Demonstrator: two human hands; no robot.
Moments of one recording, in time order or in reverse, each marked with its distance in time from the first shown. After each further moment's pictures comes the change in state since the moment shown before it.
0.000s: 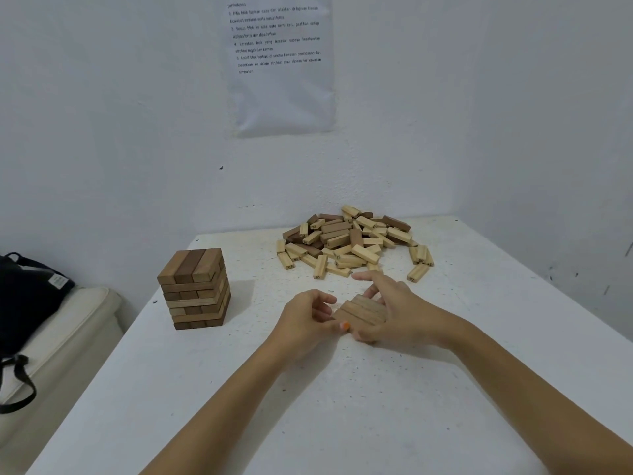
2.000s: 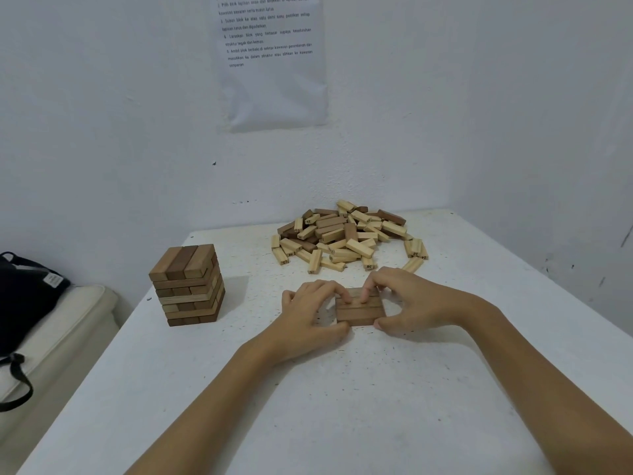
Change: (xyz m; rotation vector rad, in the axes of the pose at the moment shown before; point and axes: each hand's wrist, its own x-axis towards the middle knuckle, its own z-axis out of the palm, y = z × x) left_hand 0.003 -0.005 0.002 0.401 -0.161 0.328; right_hand 0.002 0.024 -0.027 -0.157 -0.088 -0.250
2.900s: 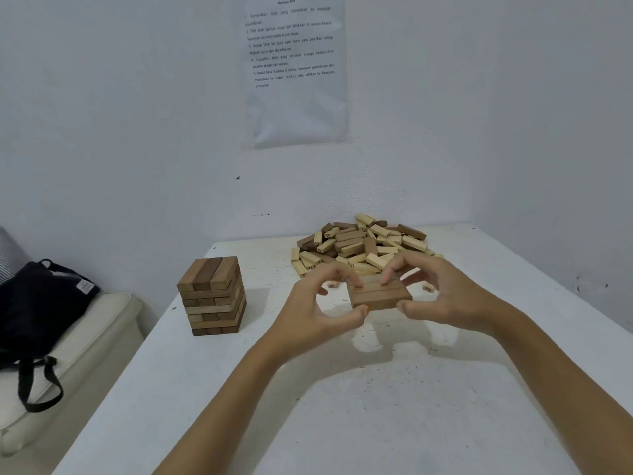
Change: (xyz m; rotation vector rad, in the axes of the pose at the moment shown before) left_hand -0.011 0.022 -0.035 -0.277 0.311 0.108; right_hand -0.007 -0.021 -0.017 0.335 0.285 -0.223
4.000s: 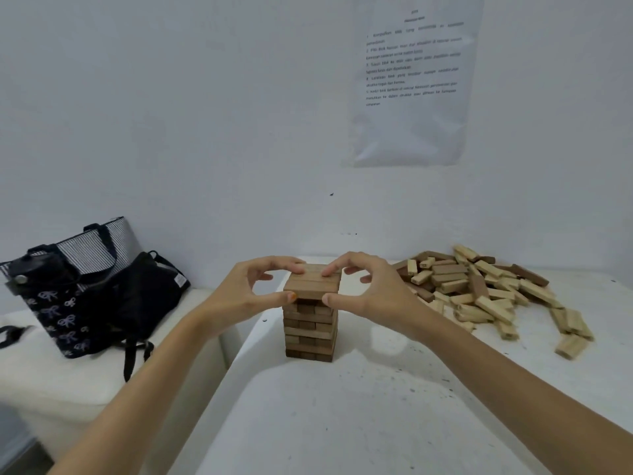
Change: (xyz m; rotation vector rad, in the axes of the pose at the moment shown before) left_hand -0.031 -0.073 -0.200 0.077 0.073 -0.171; right_hand 0.146 -0.069 0.142 0.101 0.013 -0.035
